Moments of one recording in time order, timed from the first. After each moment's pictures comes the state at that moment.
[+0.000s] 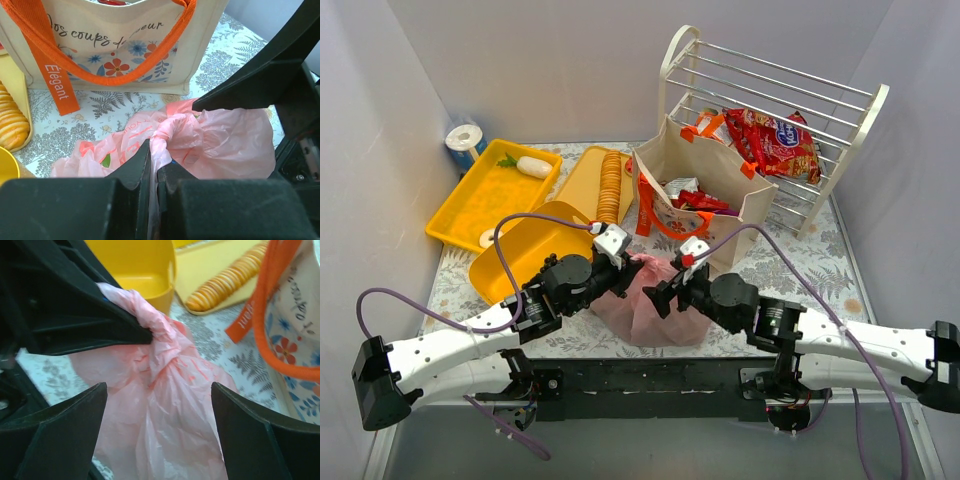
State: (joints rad) left arm -1.05 0.91 0.67 0.07 -0.23 -0.19; right arm 1.24 0.87 0.62 0.07 0.37 0.15
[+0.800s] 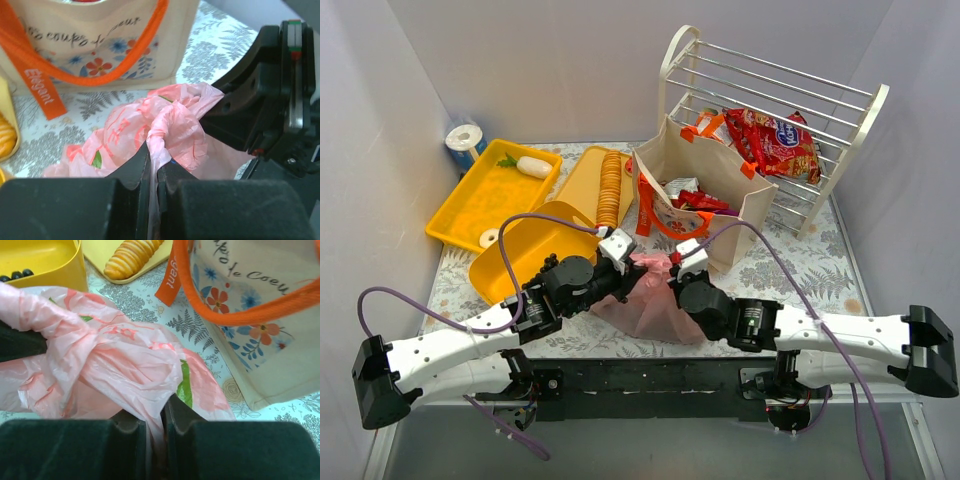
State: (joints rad) left arm -1.05 0.91 0.68 0.03 -0.19 -0.17; right arm 1.32 1.06 0.66 -0.09 0.82 0.28
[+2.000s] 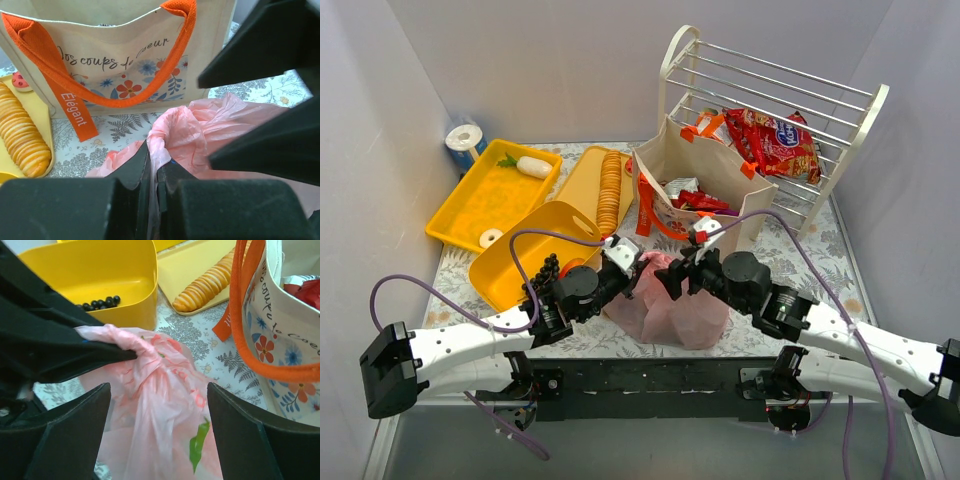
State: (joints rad) left arm -1.09 1.00 0.56 0.38 -0.32 0.00; right arm 1.09 0.83 0.67 -0.05 0.26 0.19
